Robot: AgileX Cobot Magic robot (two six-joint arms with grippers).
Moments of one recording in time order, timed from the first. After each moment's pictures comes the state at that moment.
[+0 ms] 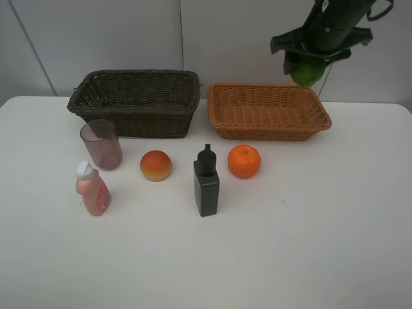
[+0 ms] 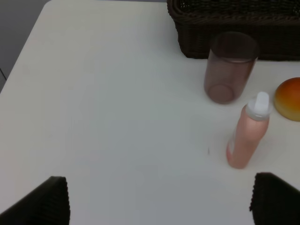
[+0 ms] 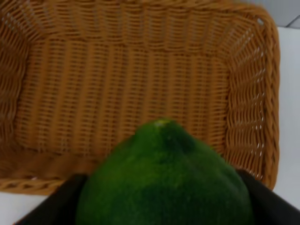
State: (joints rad) left arm 0.04 -0.01 -0.51 0.06 1.06 -0.08; right arm 0.31 1.84 -1.56 -0.34 0.86 0.38
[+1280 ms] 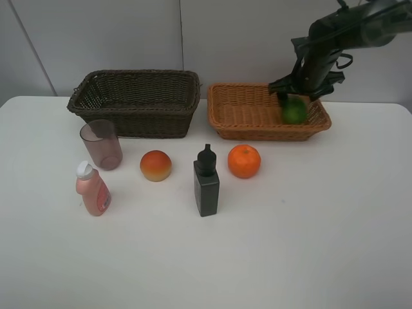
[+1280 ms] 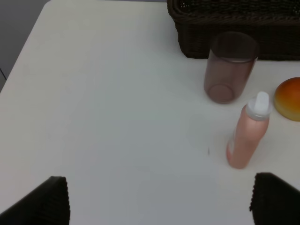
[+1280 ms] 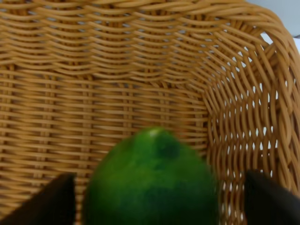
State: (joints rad) left arm 0.04 -0.01 -0.51 0.06 1.06 -0.08; right arm 0.21 2.20 -1.70 -0.40 0.70 0.35
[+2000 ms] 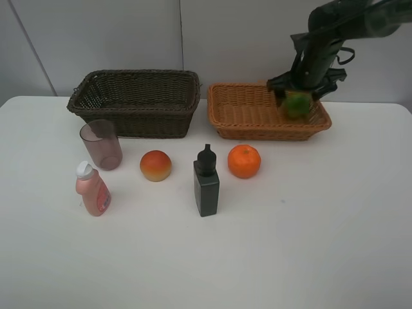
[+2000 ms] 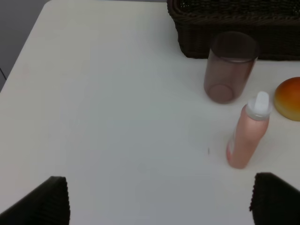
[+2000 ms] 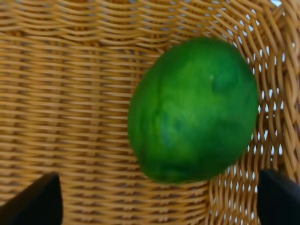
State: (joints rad) left arm 0.04 -0.01 -0.51 0.06 1.06 -0.08; right arm 0.24 2.14 -1.70 -0.36 0.80 0.35
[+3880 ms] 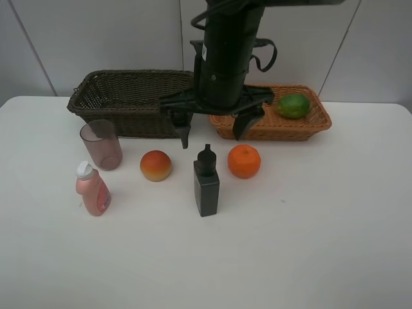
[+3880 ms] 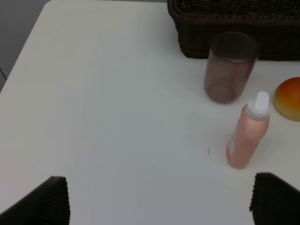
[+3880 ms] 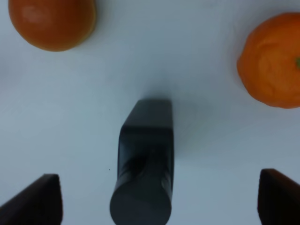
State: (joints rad) left arm 0.04 -0.01 -0.51 0.06 1.06 -0.08; right arm 0.78 1.95 -1.64 -0.11 1.22 0.57
